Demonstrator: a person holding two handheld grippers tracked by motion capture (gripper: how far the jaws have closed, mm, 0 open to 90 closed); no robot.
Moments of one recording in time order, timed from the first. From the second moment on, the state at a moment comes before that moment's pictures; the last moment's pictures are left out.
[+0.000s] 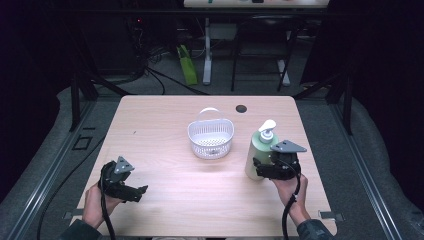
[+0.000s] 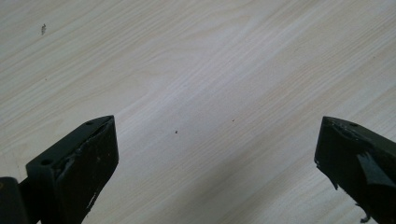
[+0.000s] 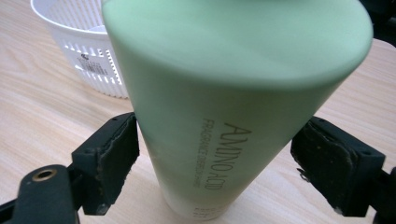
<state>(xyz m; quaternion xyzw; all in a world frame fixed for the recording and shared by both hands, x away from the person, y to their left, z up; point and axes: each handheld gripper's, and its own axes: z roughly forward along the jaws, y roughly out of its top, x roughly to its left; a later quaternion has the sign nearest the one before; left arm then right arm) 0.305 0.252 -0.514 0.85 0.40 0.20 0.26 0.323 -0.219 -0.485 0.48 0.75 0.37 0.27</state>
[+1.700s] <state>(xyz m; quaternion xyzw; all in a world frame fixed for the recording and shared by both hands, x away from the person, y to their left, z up) 0.305 0.250 -0.515 0.86 0.39 0.19 0.27 0.321 -0.239 -0.439 0.43 0.76 0.42 0.23</state>
